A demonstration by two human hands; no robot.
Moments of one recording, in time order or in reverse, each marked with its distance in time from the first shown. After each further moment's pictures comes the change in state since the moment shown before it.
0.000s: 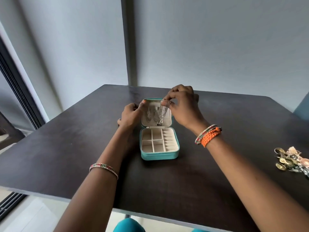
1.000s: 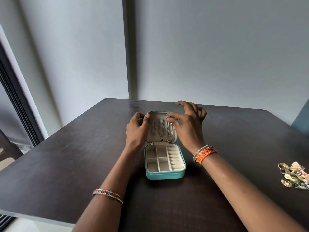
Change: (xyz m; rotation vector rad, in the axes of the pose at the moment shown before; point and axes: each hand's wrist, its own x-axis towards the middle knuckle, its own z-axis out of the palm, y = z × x) left_hand -0.008 -0.002 0.008 -0.127 0.096 0.274; right_hand -0.006 0.025 0.023 -0.222 0.266 -0.113
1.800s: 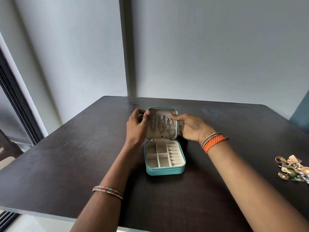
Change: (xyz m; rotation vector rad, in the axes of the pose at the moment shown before) left_hand -0.006 0.008 -0.001 -0.114 -0.044 0.053; right_hand 0.015 0.017 -0.001 1.261 -0.693 1.071
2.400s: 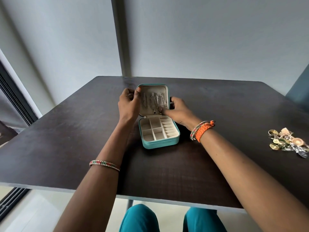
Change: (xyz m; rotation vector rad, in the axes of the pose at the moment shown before) left_hand 0.005 -0.003 -0.003 -0.020 0.106 -0.123; right_hand -0.004 0.041 0.012 -0.721 0.256 -0.399
